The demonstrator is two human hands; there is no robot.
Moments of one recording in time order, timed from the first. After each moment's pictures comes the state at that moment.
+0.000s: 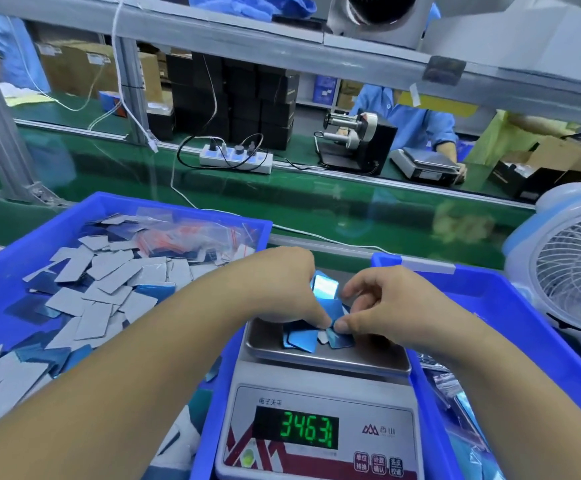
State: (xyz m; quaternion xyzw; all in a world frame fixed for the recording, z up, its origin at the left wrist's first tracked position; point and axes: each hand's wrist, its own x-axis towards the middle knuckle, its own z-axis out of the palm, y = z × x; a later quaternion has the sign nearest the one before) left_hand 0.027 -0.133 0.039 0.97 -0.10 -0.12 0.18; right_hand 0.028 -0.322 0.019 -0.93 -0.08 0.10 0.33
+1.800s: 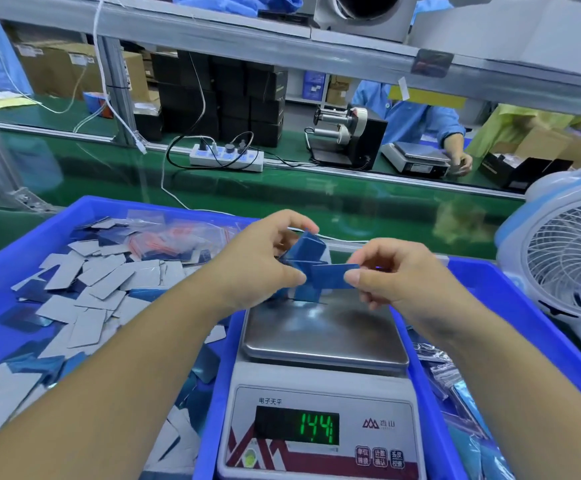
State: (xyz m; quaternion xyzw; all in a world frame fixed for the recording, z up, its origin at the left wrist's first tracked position) left_hand 0.043 -0.109 0.012 0.81 -0.17 0.01 0.56; right_hand 0.033 -0.329 0.020 -0.79 -0.13 0.04 0.59
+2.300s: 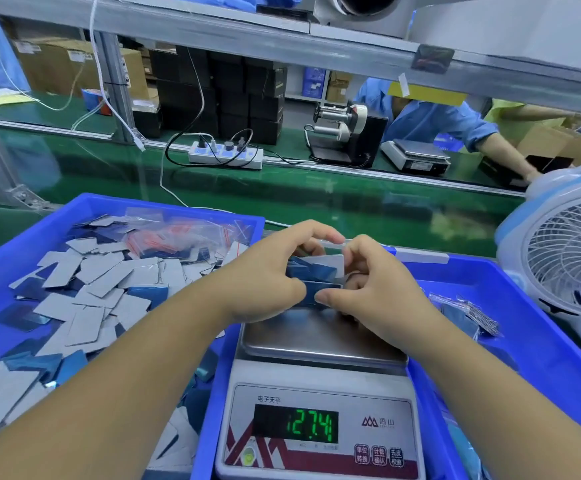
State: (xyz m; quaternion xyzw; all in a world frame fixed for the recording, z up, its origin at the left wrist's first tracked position) left_hand 0.033 -0.114 0.012 0.81 -0.26 -0.04 0.52; right_hand 0.030 -0.307 0.001 -0.88 -0.14 -0.04 0.46
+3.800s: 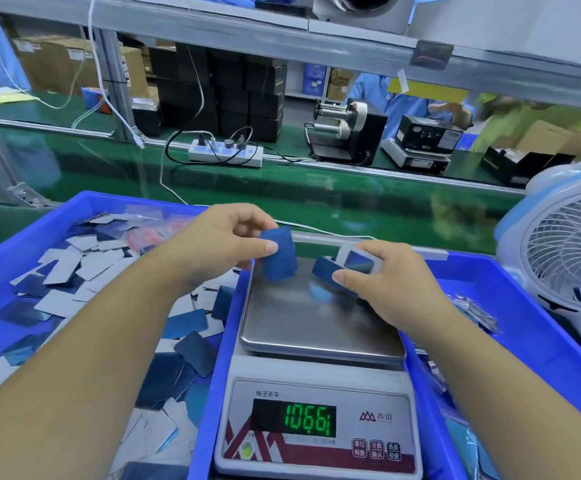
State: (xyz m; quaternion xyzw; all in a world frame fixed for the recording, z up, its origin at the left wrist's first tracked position) left_hand 0.057 -0.072 0.013 0.80 -0.09 -0.01 0.59; right_hand 0.040 -0.323 0.002 -0.92 -0.10 -0.09 0.37
